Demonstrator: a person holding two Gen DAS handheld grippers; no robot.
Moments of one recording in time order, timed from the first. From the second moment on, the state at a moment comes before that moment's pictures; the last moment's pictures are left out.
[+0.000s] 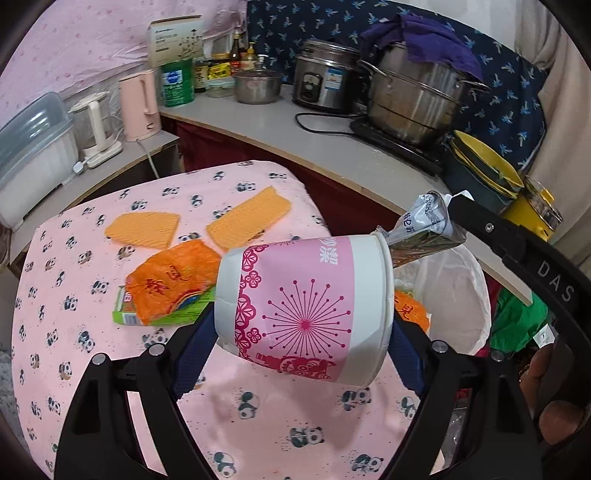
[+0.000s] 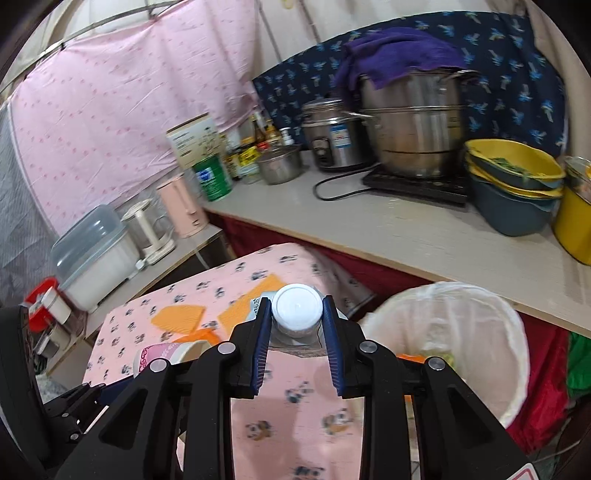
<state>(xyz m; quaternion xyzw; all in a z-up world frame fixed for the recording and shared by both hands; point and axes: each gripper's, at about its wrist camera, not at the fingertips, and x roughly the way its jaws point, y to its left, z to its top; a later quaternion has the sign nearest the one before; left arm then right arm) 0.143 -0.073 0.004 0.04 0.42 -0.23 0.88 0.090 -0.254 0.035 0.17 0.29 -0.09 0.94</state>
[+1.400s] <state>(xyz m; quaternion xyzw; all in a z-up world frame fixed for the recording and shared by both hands) 0.126 -0.196 -0.018 0.09 0.43 -0.30 0.85 0.027 -0.363 0.003 0.25 0.28 -0.19 0.91</state>
